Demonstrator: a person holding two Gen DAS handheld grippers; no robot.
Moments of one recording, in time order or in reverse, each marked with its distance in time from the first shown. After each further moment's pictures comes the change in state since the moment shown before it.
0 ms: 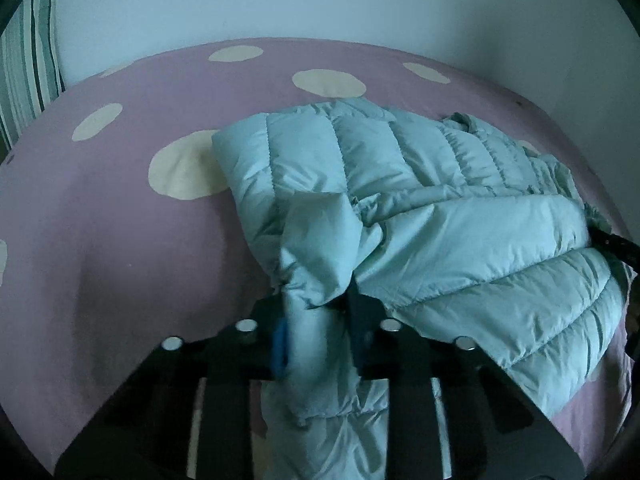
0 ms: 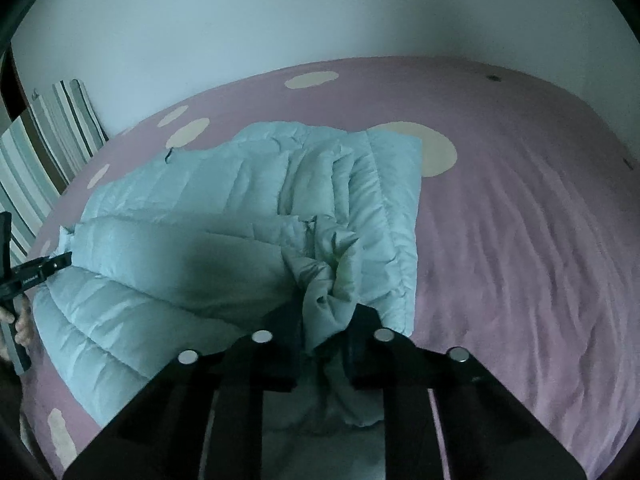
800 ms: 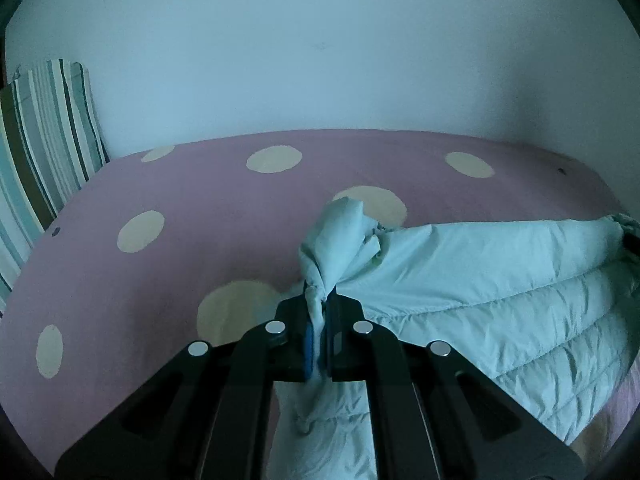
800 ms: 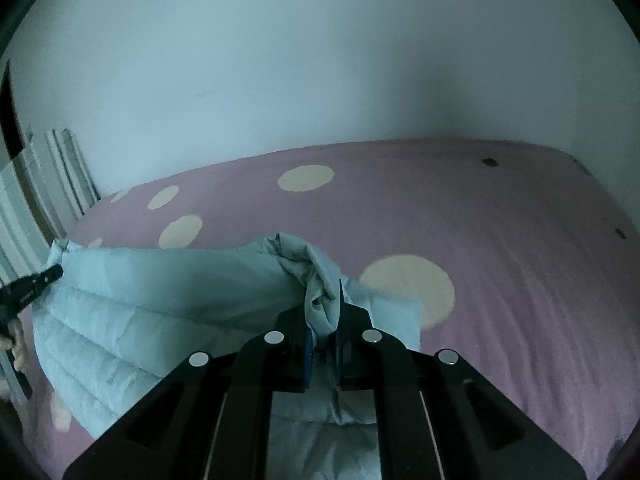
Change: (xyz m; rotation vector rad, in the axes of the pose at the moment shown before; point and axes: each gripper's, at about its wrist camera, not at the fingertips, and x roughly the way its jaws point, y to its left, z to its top) left arm -0.012 -0.011 0.123 -0.014 -0.191 0.212; right arm -0.003 0.006 0.117 0.036 -0.176 -0.038
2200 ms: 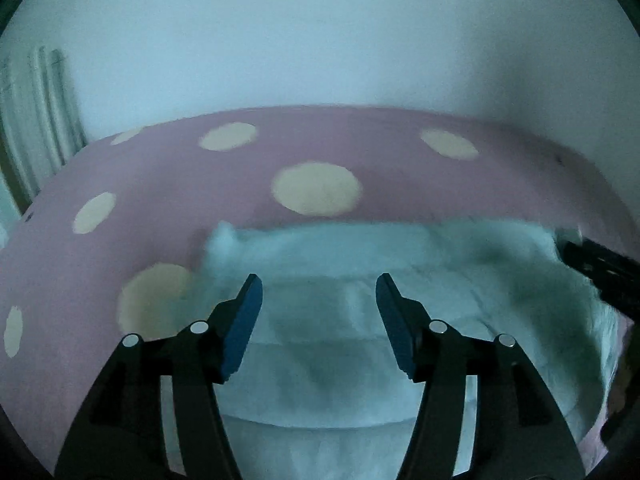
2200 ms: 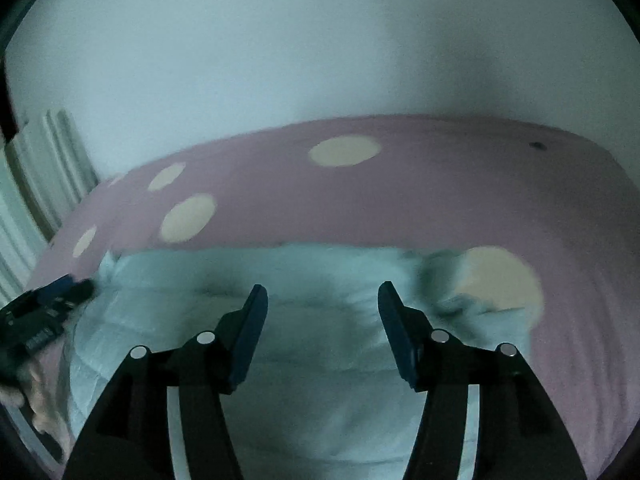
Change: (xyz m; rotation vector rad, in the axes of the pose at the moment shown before) left arm 0.041 -0.082 -0.025 0.007 0.064 -0.044; right arm 0.083 0.079 -0.017 -0.036 0.080 0.025
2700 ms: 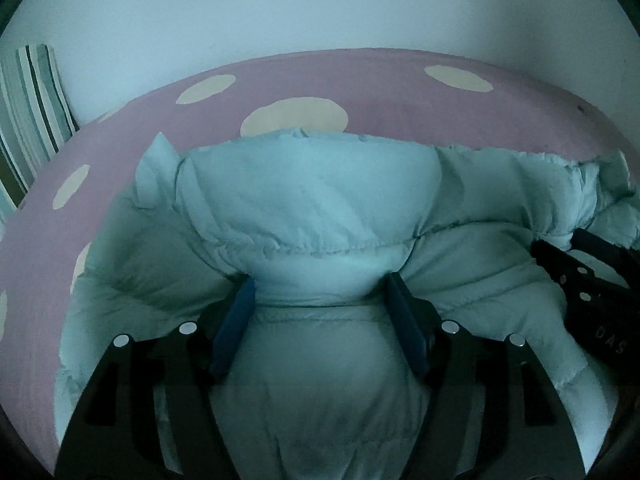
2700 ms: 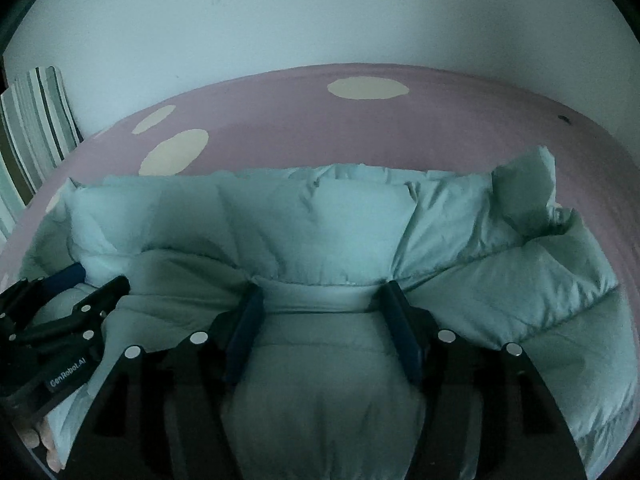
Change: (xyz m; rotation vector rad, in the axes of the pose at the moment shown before) left arm 0.072 -0.024 -0.029 0.027 0.075 0.071; right arm 0.069 0.020 -0.035 -0.036 0.070 -0.062
